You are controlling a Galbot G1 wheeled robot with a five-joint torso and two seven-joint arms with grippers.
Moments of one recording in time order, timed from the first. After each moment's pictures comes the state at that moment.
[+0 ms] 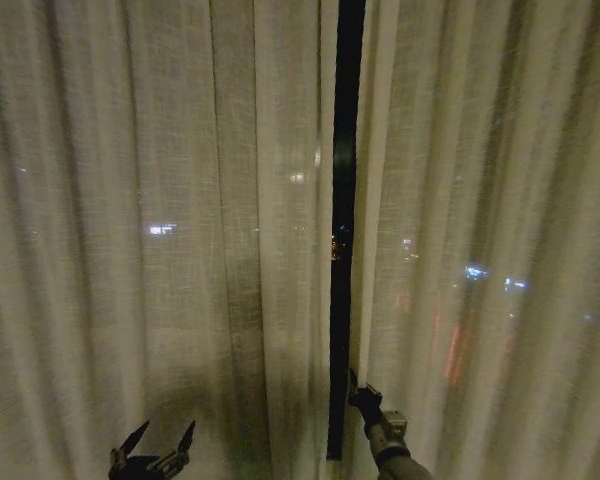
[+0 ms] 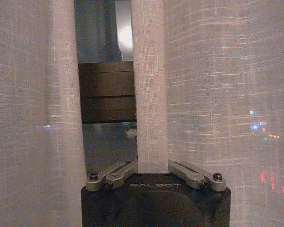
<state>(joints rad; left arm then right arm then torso) 1.67 -1.44 -0.84 -2.45 -0.37 0.37 0.16 -1.07 1.37 0.37 1.87 0.24 -0.23 0.17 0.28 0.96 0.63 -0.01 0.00</state>
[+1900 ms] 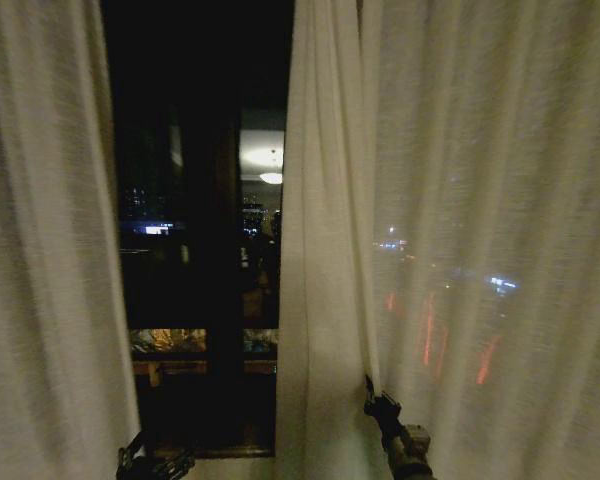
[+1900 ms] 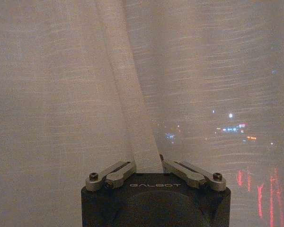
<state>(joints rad) 1.68 -1.43 -0.82 -2.44 -0.36 0.34 0.19 -1.15 1.37 0.45 1.91 0.24 -0.21 0.17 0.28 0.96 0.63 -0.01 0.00</state>
